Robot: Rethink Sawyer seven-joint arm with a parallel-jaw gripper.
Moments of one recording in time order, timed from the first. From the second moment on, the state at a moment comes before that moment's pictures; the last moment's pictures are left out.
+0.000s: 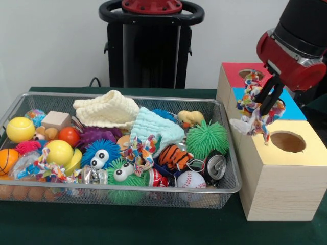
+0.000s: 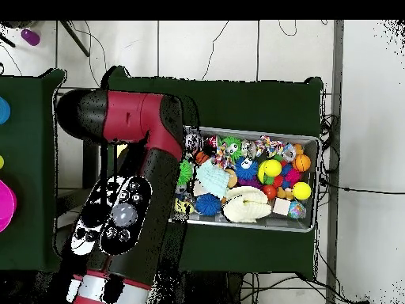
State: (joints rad) arm 0.28 -0.30 -0.58 0.97 0.31 1.11 2.84
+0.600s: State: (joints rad) arm 0.29 -0.30 -0.58 0.97 0.39 1.10 2.84
